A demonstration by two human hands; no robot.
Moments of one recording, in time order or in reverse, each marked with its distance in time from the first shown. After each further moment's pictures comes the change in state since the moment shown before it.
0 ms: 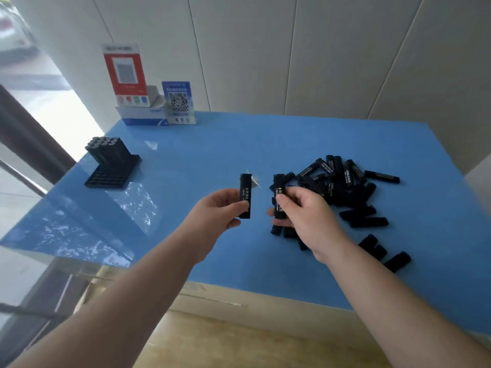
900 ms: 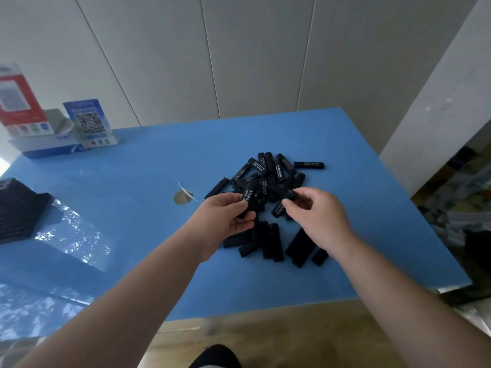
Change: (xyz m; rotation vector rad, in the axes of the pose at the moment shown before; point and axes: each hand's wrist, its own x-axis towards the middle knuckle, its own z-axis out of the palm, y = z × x) left_hand 0.053 0.005 0.120 -0.097 -0.266 -0.163; right_hand -0.019 0.014 -0.131 -0.511 0.402 -0.088
